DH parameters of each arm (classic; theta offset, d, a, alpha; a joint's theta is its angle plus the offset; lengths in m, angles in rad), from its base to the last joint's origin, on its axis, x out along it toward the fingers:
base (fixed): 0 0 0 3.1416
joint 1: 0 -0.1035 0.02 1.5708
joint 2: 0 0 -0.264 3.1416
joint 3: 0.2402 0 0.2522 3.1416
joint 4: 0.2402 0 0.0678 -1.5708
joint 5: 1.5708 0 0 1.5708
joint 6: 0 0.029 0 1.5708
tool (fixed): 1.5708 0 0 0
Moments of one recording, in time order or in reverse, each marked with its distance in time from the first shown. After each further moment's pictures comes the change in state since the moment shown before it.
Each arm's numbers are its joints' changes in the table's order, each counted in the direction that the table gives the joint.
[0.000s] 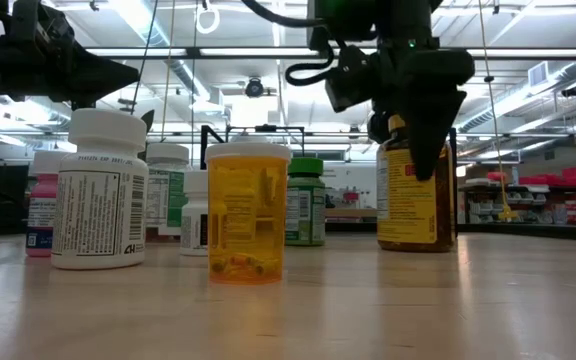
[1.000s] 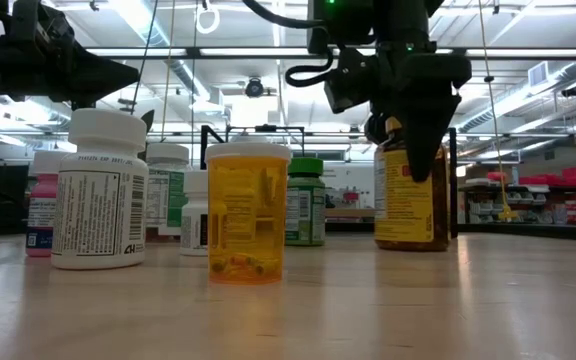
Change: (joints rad) left arm 0.000 0.000 0.000 0.000 0.000 0.000; right arm 0.032 -0.001 -0.005 -0.012 -0.002 -0.045
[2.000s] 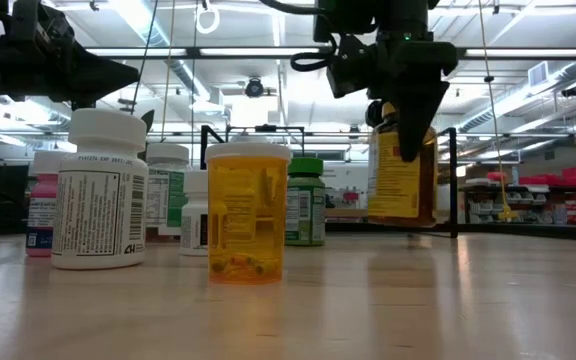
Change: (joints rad) left arm 0.000 0.000 0.000 0.000 0.000 0.000; right arm 0.034 -0.069 0.011 0.020 0.003 -0.008
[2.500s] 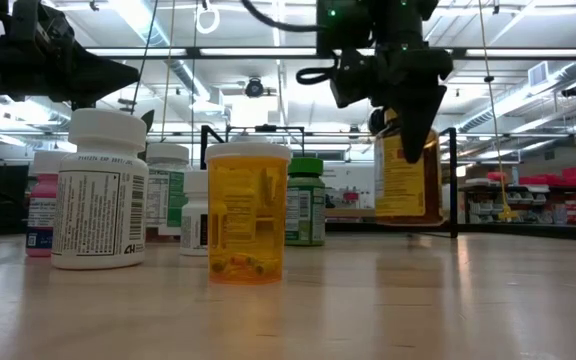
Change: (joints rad) left arm 0.000 0.000 0.000 0.000 0.000 0.000; right arm 0.086 -0.001 0.001 0.054 -0.057 -0.058
